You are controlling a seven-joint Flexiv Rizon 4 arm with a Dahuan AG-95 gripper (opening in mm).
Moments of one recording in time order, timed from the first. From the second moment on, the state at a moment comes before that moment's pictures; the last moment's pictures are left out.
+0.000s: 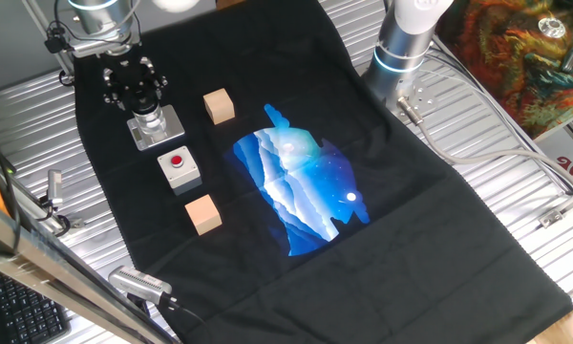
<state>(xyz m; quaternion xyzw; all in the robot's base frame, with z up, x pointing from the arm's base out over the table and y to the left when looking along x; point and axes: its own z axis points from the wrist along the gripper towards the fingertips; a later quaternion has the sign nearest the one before) 0.625 -0.179 0.123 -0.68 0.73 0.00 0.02</state>
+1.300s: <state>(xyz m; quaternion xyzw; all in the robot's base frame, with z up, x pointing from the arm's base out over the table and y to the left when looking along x) 0.625 -0.179 0.123 -0.67 0.74 0.01 0.02</state>
